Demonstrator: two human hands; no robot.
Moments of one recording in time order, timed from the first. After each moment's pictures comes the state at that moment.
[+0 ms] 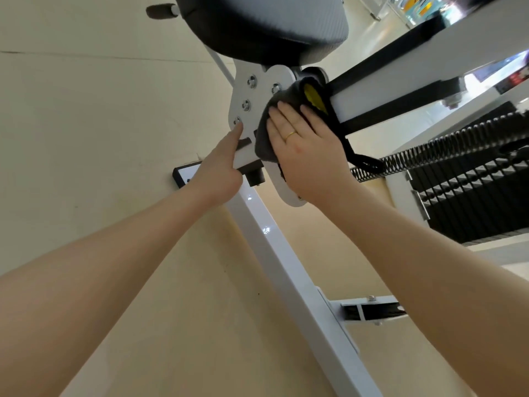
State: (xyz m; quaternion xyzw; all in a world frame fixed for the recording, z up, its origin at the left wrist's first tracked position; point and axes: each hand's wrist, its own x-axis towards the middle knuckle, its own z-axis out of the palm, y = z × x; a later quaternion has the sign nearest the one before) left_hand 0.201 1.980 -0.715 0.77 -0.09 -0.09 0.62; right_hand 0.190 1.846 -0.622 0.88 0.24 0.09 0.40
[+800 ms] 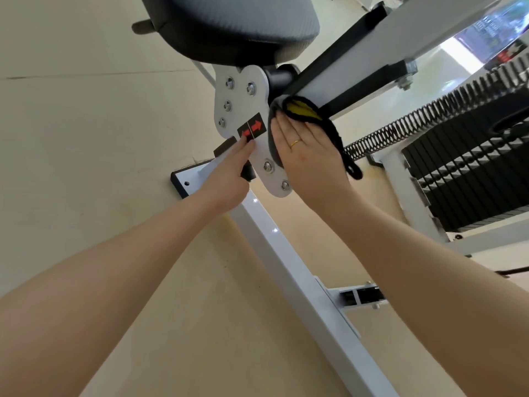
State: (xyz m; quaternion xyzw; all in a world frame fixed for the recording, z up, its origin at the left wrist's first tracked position) left_hand 0.175 1.953 -0.695 0.77 -0.15 -0.13 0.61; right_hand 0.158 1.816 -0.623 0.91 0.17 0.10 0.37
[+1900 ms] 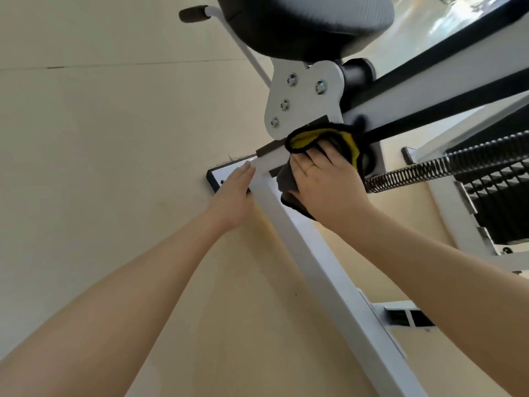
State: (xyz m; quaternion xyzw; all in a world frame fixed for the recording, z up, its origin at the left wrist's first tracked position) left_hand 0.199 2.007 -0.780 0.85 -0.11 -0.15 0.49; right_hand 0.183 1.858 -0.670 0.88 0.20 0.02 0.42
